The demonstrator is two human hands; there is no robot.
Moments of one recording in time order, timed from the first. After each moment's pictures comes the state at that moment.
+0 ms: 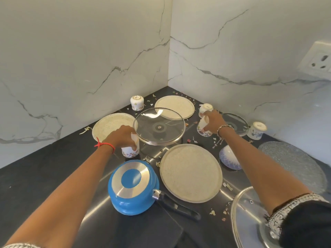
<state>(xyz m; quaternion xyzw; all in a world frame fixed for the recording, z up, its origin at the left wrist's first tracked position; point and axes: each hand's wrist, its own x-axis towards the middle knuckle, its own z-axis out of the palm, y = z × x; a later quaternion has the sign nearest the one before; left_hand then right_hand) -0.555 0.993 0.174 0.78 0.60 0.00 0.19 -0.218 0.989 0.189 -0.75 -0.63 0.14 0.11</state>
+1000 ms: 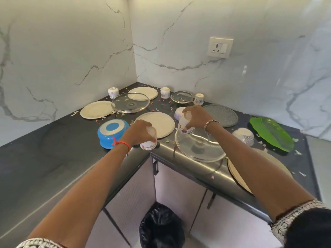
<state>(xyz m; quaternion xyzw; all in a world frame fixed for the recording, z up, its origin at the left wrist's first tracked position) -0.454 0.693 0.206 0.83 0.50 0.13 0.19 -0.224 0.638 0.247 -0.72 -0.66 0.10 0.18</state>
